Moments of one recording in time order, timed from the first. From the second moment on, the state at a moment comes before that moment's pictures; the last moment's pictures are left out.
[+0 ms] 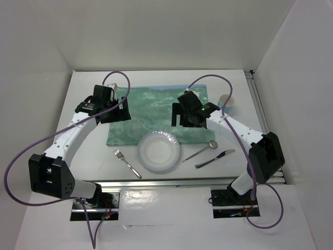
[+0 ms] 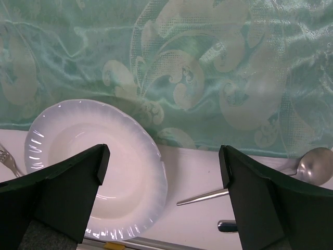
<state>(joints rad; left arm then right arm) -0.19 1.37 1.17 -0.68 0.05 -0.34 0.63 1.55 1.24 -0.63 0.20 0.60</state>
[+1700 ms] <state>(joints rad) -0.20 1.36 1.17 -0.69 0.06 -0.35 0.63 1.39 0.68 -0.13 -0.25 0.81</state>
